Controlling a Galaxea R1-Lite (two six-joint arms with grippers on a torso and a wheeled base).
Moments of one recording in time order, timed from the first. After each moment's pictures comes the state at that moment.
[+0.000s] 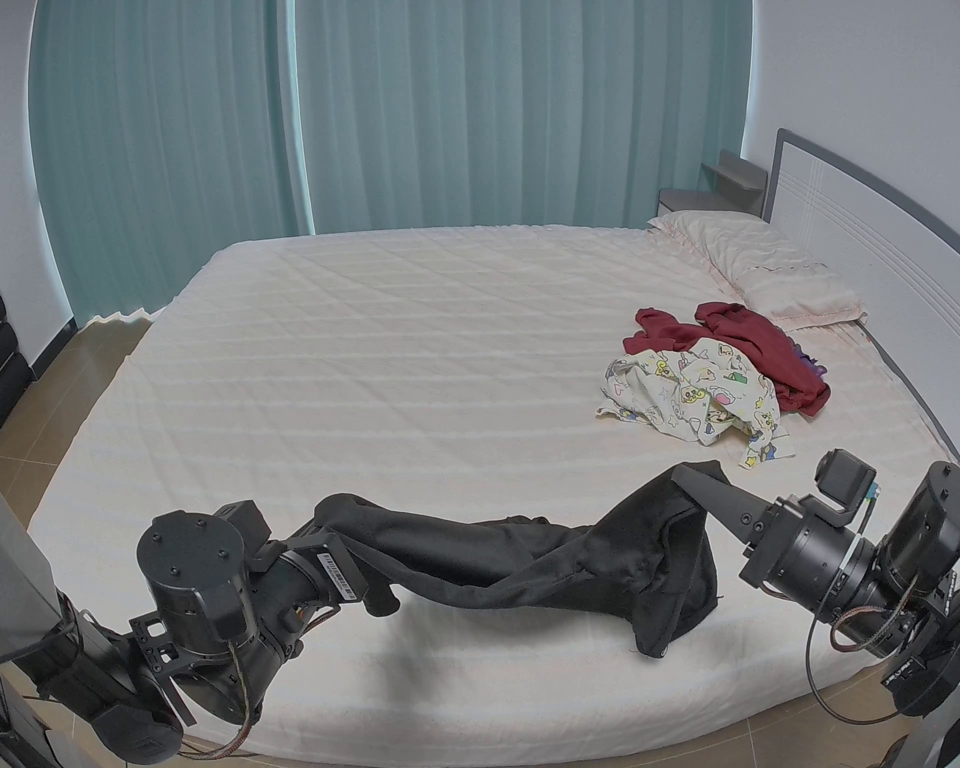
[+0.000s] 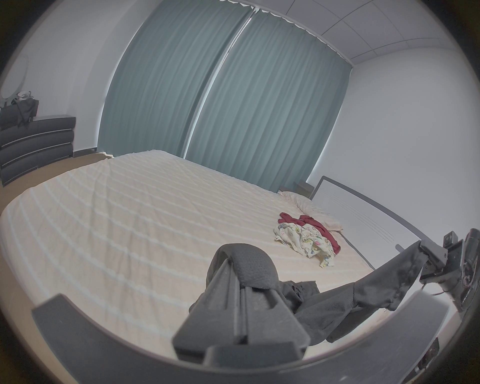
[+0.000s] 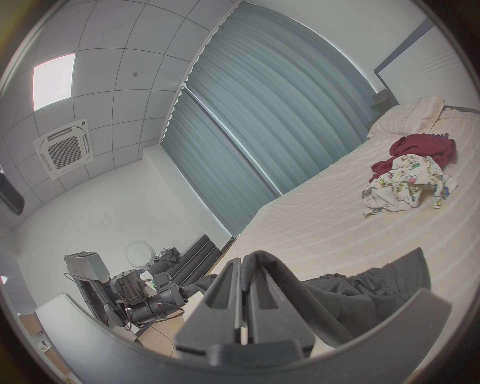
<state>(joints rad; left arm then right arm) -0.72 1.76 -0.26 -1.28 0.54 -0.50 0.65 1.64 -0.18 -1.55 0.05 0.59</state>
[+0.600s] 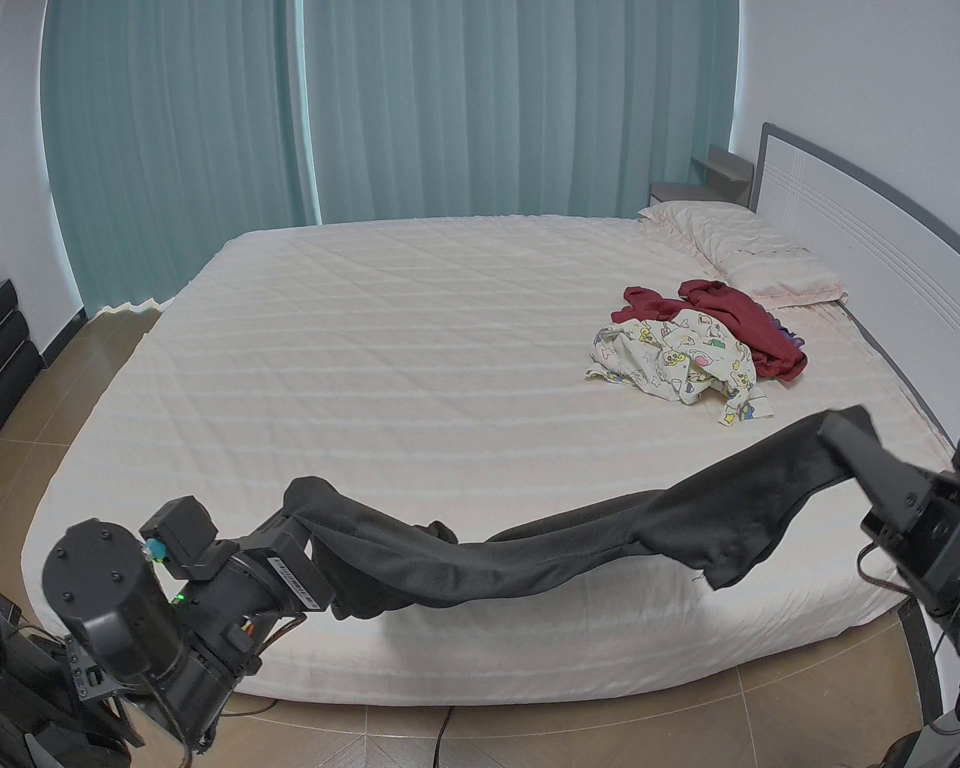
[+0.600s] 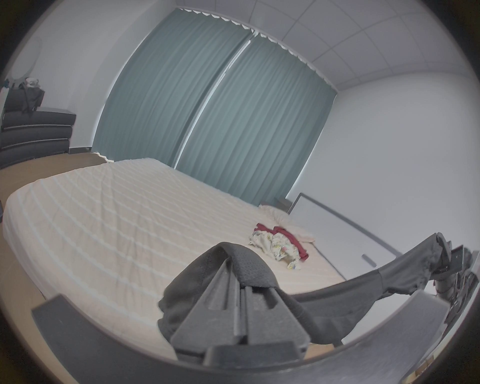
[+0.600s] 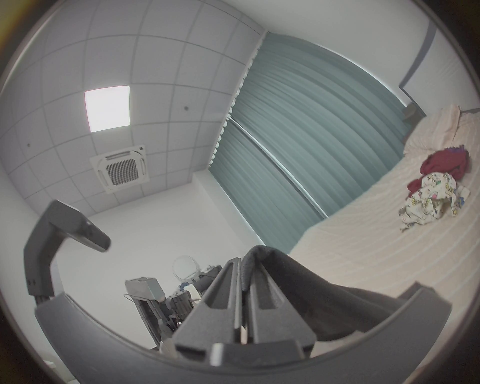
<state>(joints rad) -0.80 1.57 -0.20 -1.28 0.57 -0.50 0.67 1.27 -0.11 -1.55 0.17 0.63</state>
